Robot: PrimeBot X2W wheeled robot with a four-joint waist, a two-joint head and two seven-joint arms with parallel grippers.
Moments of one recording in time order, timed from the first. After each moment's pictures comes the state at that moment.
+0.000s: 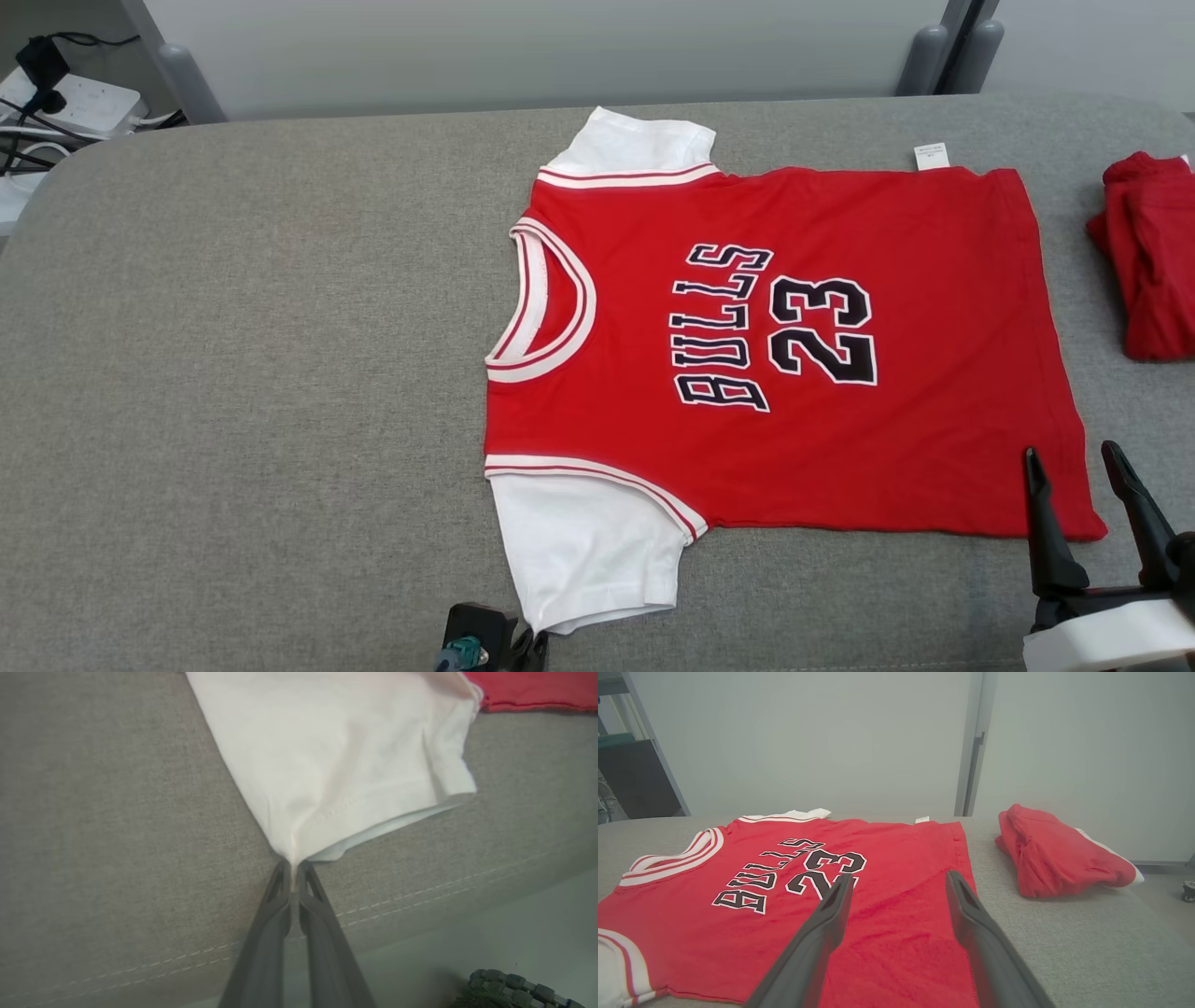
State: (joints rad) left arm -0.03 0.12 -0.64 0.28 -0.43 0.32 0.18; right arm 0.02 -0.14 -0.06 0.14 0.18 0.13 -0.26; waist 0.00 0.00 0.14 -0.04
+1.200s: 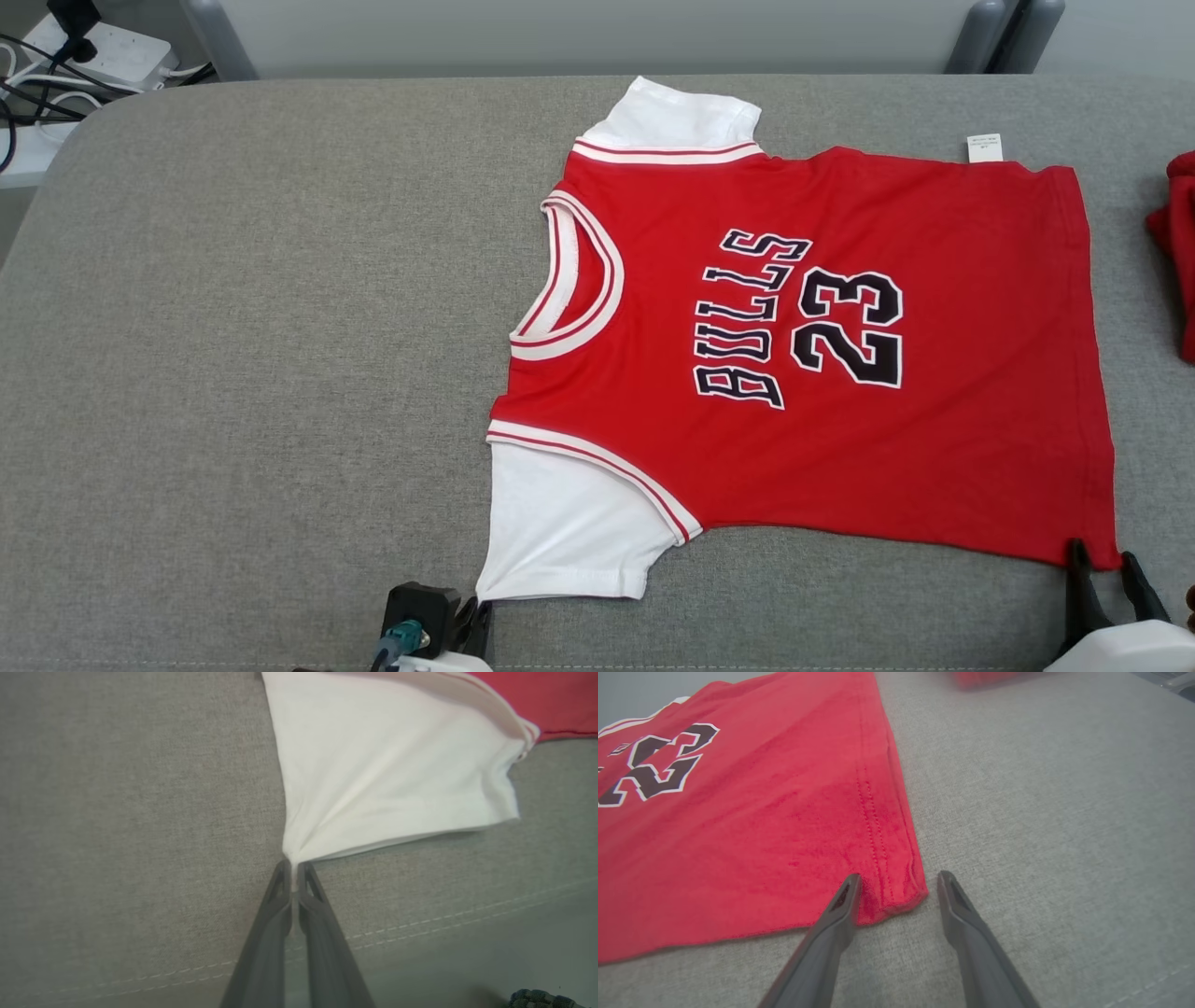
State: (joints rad) left arm -0.03 0.22 -0.61 0.18 -0.43 0.34 0.18; right arm -0.12 -0.11 -0.19 0.68 0.33 0.13 -0.26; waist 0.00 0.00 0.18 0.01
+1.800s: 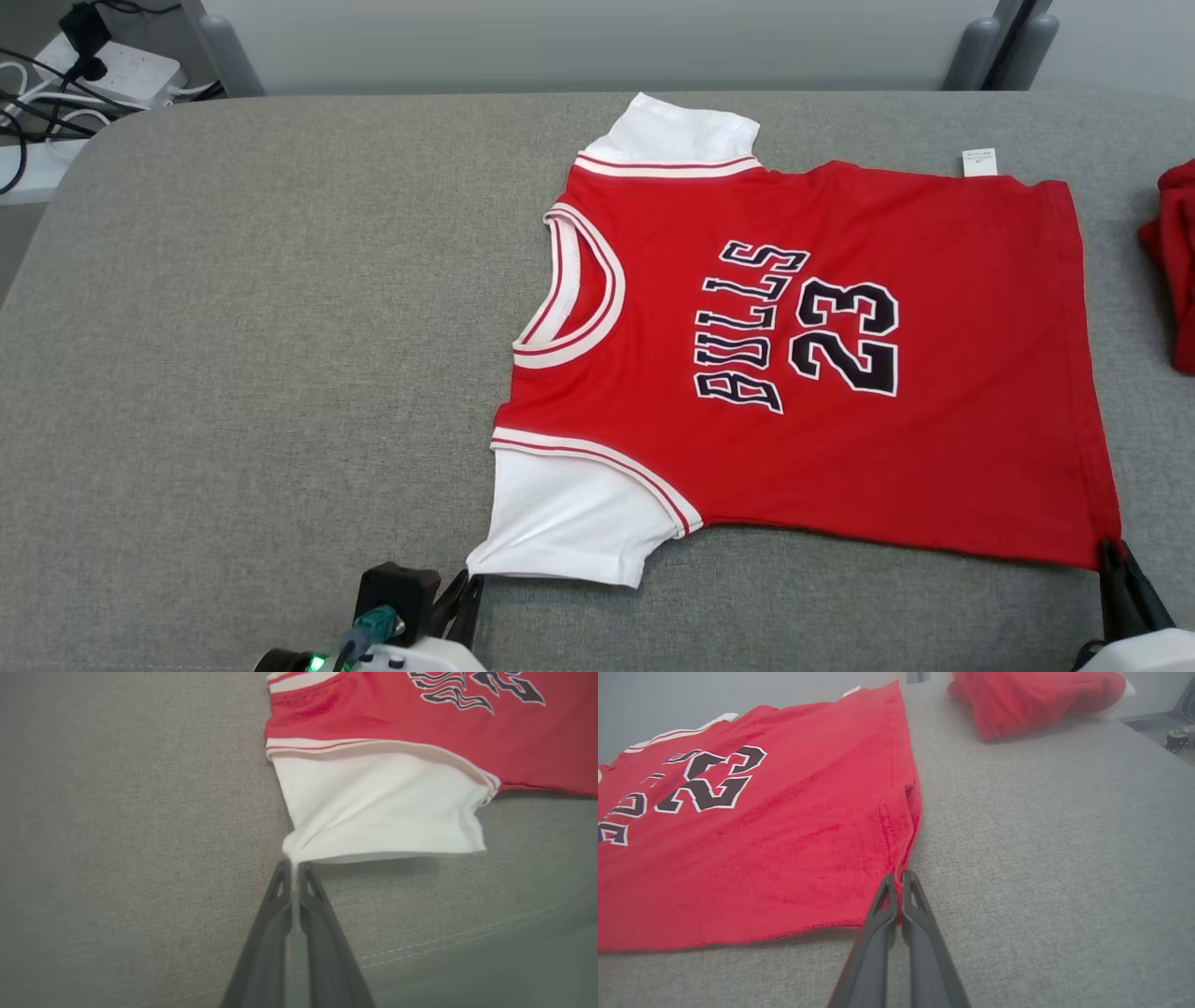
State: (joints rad) left arm -0.01 0.29 -0.59 -0.01 -0.44 0.37 0.24; right arm -0.04 -0.15 -0.14 0.52 0.34 0.13 -0.22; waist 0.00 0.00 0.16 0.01
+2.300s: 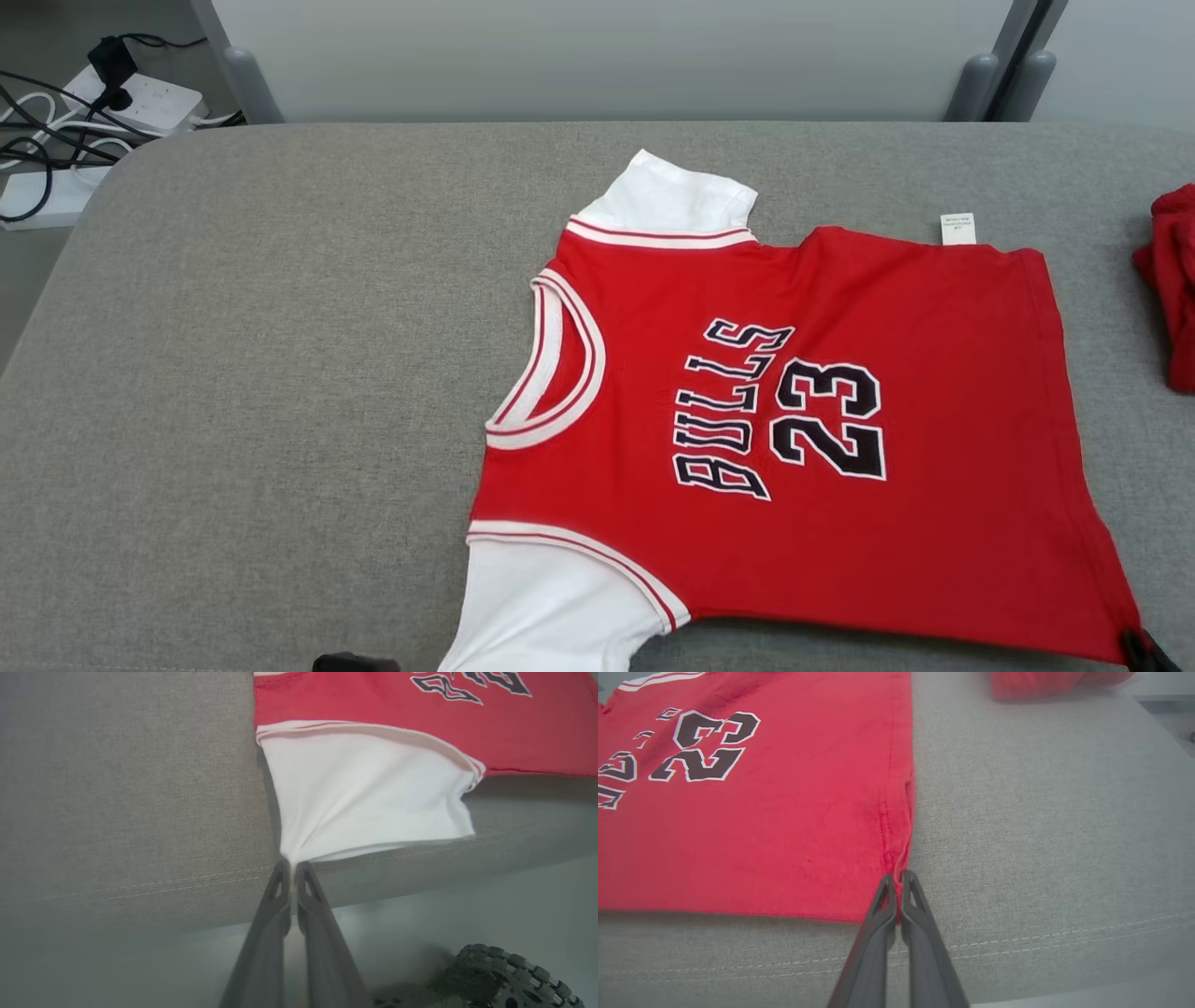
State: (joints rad) left arm 0.23 0.45 -0.57 -0.37 -0.49 0.48 0.44; right arm 0.25 -0.20 -0.16 0.14 0.35 0.13 0.07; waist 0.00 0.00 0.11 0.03
